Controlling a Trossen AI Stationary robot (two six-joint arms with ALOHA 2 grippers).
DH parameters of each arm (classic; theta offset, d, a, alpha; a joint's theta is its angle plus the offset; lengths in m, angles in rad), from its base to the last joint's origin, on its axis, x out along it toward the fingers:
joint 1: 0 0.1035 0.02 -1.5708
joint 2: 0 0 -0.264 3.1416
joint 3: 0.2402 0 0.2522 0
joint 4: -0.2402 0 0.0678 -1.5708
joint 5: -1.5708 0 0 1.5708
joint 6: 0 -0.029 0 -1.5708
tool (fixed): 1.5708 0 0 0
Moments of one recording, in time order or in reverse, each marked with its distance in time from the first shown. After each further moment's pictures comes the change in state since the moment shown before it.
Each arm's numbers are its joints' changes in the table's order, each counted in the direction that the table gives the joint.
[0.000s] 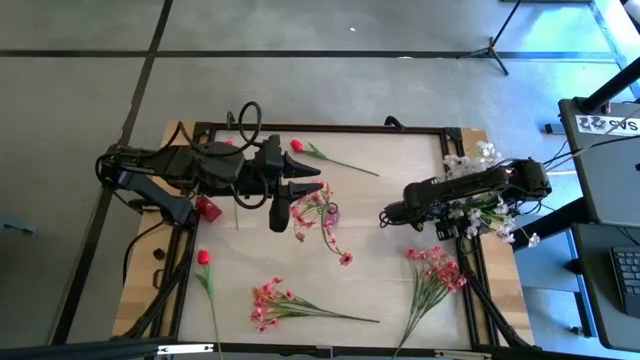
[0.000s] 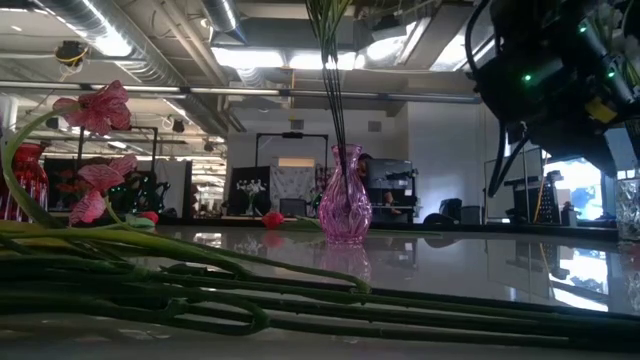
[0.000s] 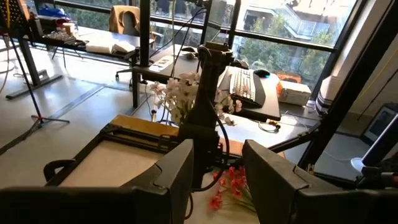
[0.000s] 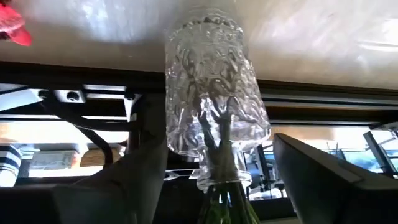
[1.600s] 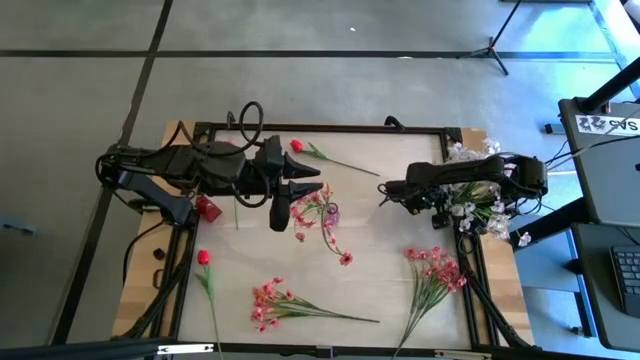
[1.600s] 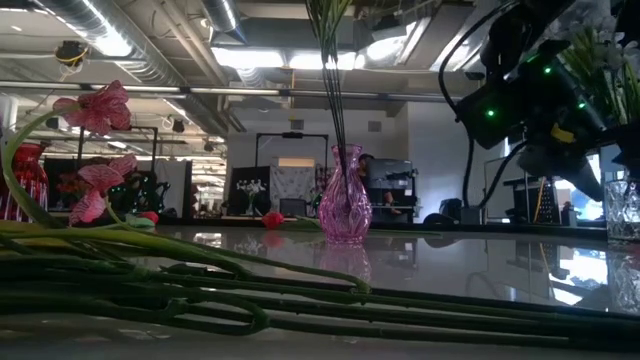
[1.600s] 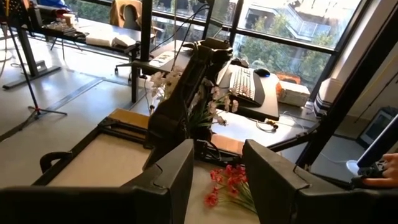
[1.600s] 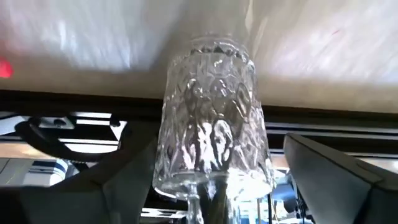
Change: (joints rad) left arm 0.001 0.000 0.000 -0.013 -0.007 0.041; right arm -0.282 0.000 -0.070 0.147 0.004 0.191
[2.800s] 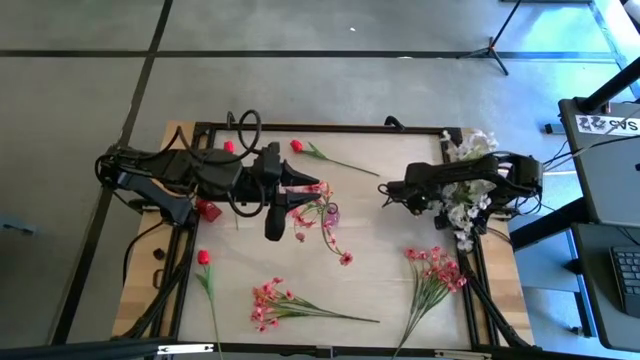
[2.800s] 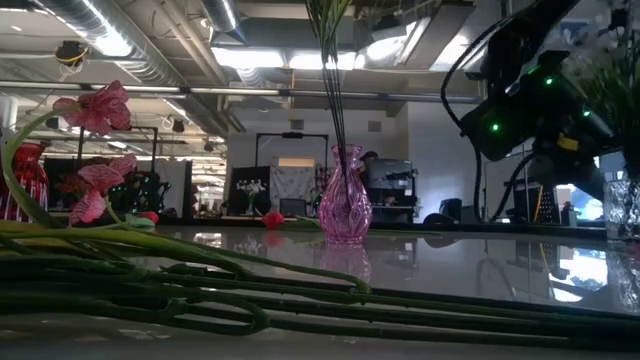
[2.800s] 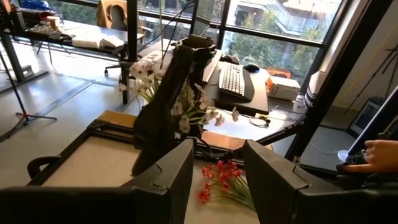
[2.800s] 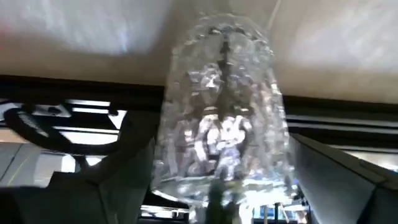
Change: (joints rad) left arm -0.042 0.000 0.000 0.000 0.001 -0.024; right arm -0.033 0.036 -0.036 -0.002 0.003 0.019
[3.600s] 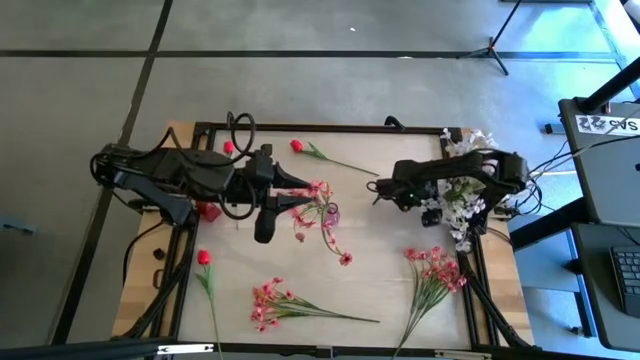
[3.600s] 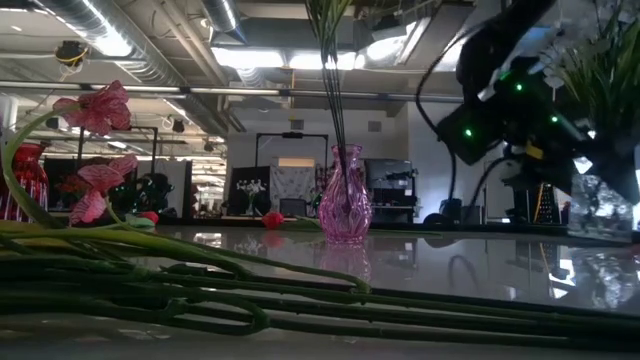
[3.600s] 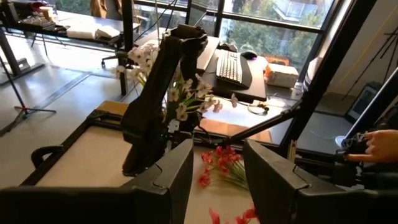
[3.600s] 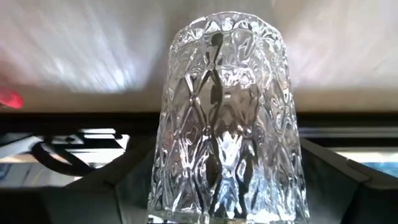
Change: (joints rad) left arm -0.027 -0.032 0.000 -0.086 0.000 0.005; right arm 0.005 0.125 0.122 -0.006 0.004 -0.088
